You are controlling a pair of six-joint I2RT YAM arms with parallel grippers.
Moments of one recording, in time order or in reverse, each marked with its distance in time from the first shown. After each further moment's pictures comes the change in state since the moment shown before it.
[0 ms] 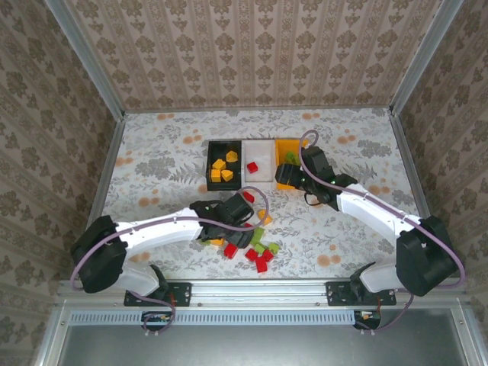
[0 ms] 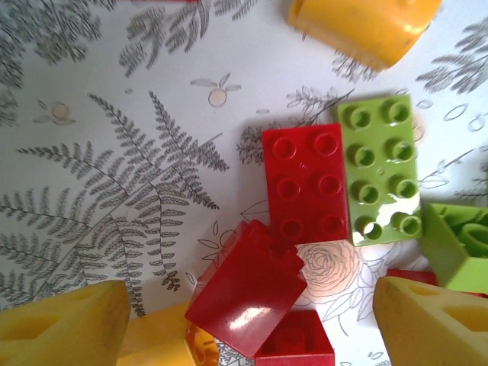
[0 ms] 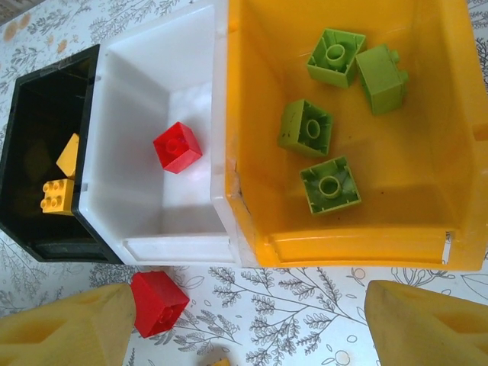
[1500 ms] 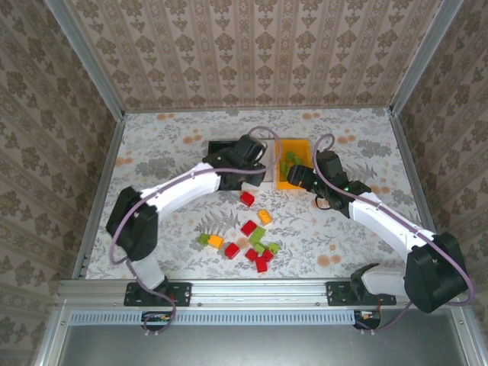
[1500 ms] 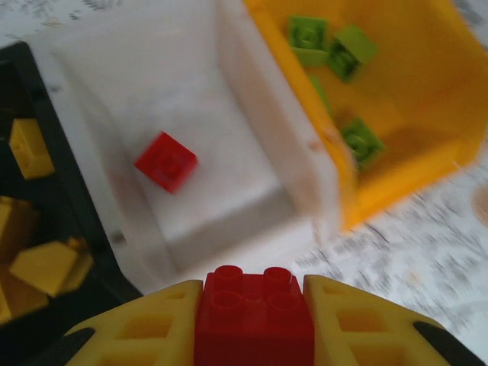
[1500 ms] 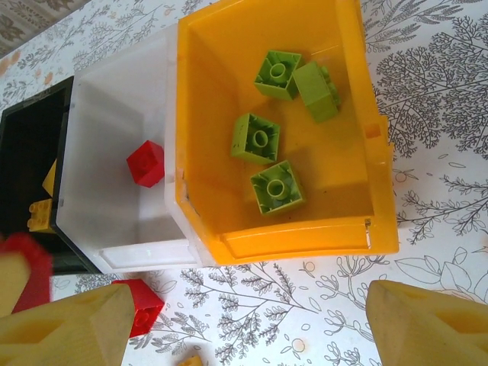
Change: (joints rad) left arm 0.244 0.353 0.558 0.127 0.005 0.093; right arm -0.074 -0.122 -0.092 0.003 -0.003 0.003
